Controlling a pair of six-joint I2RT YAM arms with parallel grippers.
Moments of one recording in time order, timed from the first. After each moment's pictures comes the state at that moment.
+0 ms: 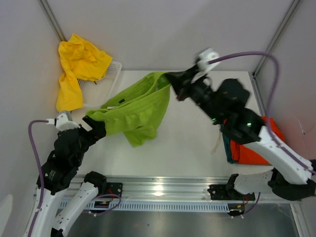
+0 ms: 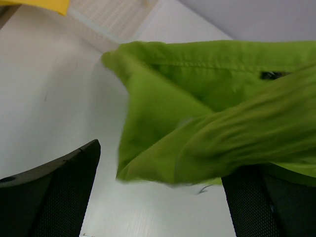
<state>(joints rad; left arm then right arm) -0.36 0.45 0.92 -0.88 -0.42 -0.65 1.09 1.30 1.71 -0.24 0.34 -0.02</state>
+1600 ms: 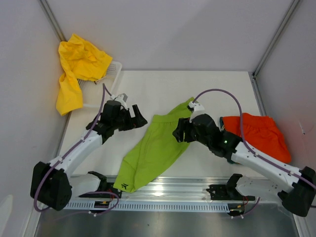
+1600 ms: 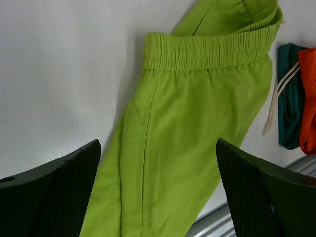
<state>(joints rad) -0.38 1.12 0.78 -0.33 0.18 -0.58 0.88 1.07 0.87 -0.36 0.17 0.54</state>
